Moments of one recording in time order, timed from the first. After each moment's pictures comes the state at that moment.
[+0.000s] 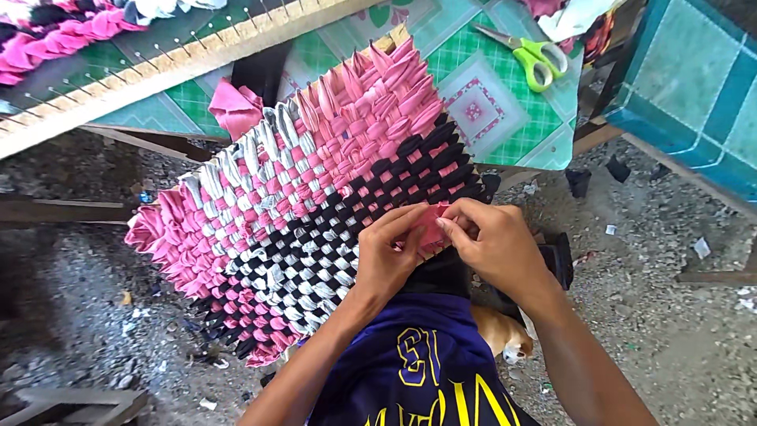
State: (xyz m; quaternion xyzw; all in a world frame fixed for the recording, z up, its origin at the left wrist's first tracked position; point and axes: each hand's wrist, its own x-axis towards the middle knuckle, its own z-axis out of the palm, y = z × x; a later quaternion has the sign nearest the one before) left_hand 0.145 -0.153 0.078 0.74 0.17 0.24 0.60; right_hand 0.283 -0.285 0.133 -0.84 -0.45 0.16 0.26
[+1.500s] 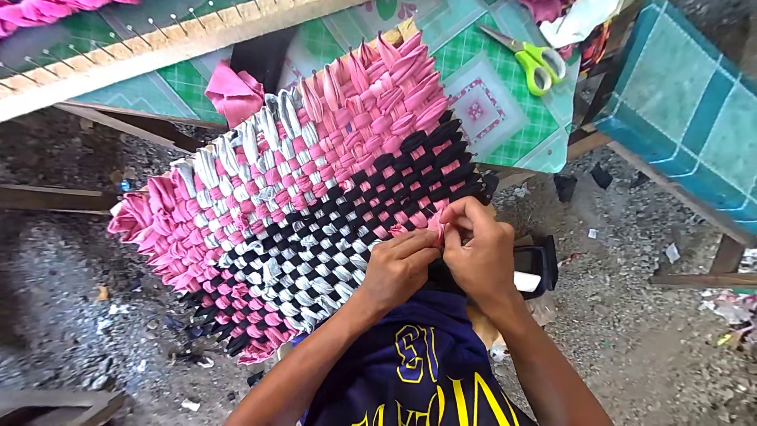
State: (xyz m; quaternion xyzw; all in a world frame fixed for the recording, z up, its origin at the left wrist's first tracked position) left_hand 0.137 -0.170 0.058 0.83 0.03 0.36 0.43; right_hand 0.245 -0.277 0.118 -0.87 -0.36 0.08 0.33
